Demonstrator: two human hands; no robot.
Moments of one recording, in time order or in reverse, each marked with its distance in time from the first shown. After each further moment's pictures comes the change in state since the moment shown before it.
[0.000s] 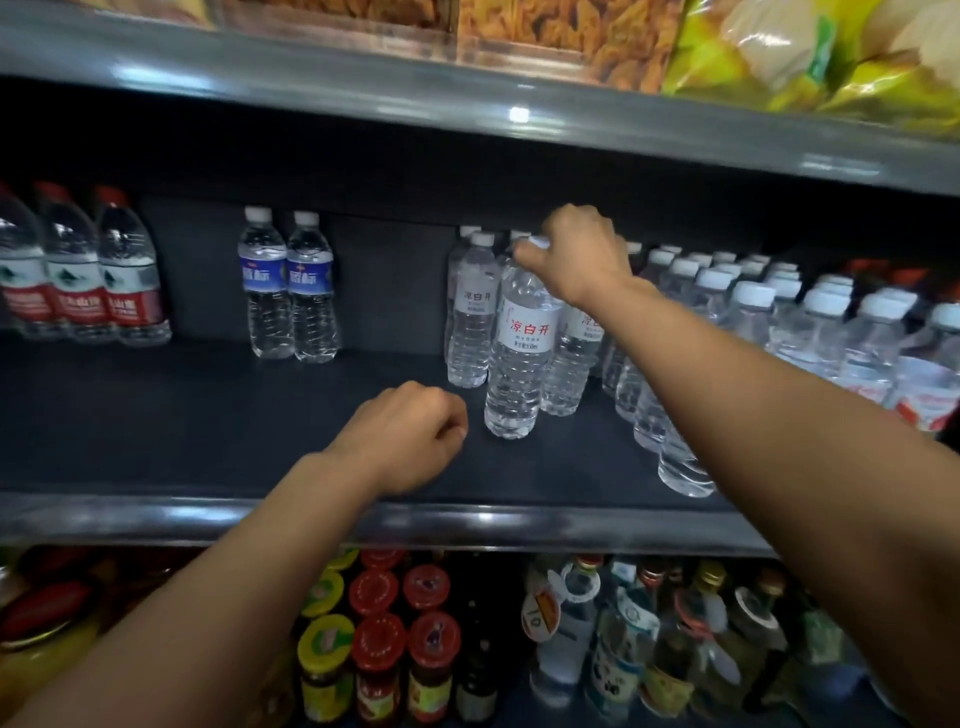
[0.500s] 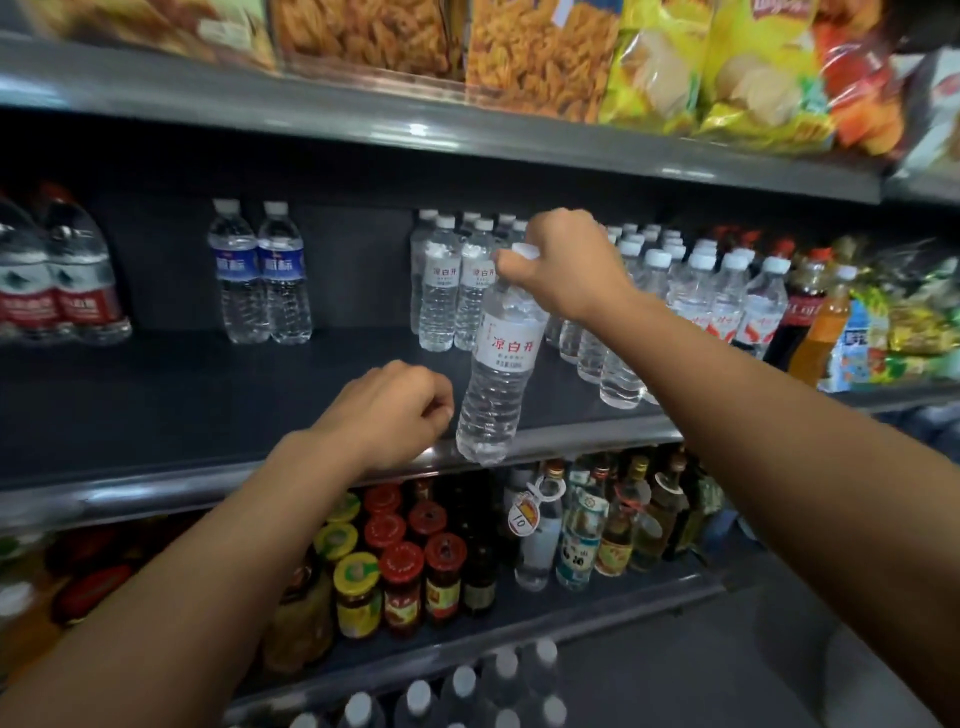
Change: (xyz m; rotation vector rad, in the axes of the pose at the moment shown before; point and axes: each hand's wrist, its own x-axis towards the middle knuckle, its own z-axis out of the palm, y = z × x) left_hand -0.079 -0.021 -0.052 -0.076 -0.047 0.192; right_hand -0.108 -0.085 -0.085 -0.043 -0.006 0.083
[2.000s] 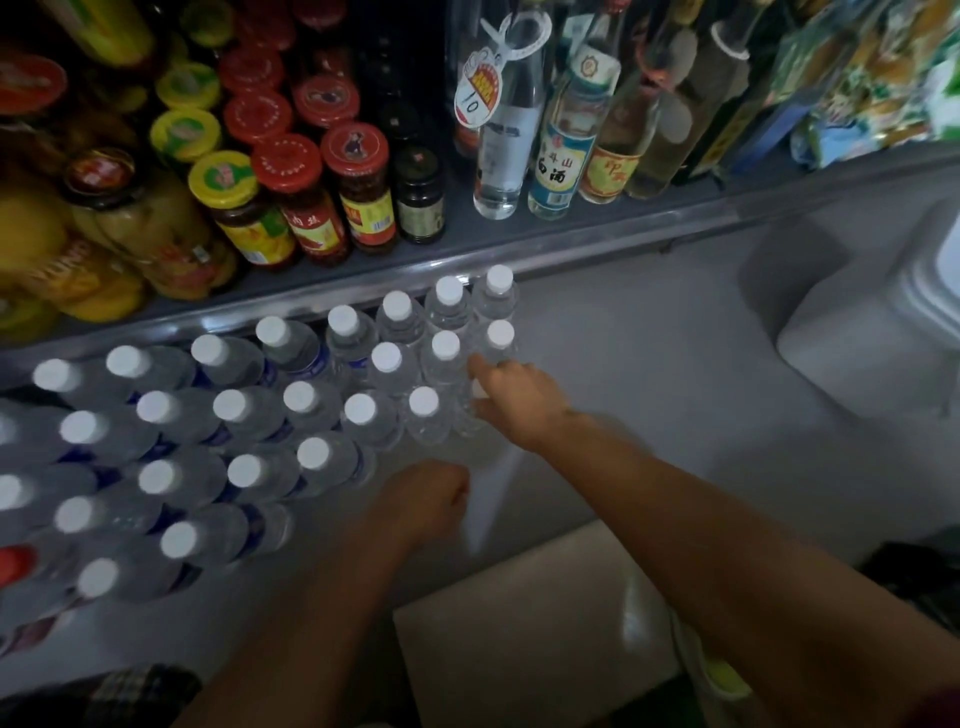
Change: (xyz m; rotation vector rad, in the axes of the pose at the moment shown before) left_hand -0.228 0.080 0.395 -0.214 -0.896 -0.174; right_hand -0.435 0.099 0.244 0.074 -1.029 0.105
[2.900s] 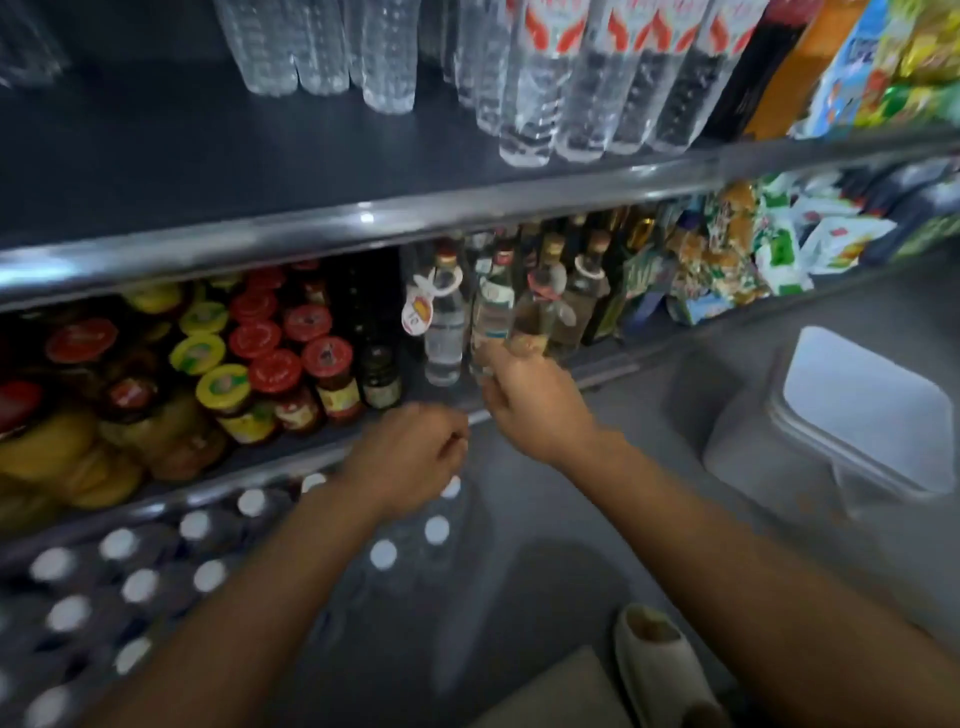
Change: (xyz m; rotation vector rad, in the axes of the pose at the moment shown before) left_hand -0.025 0.097 -0.225 0.065 0.496 0.300; right_hand -0.032 0.017 -0.206 0.033 0.434 0.005
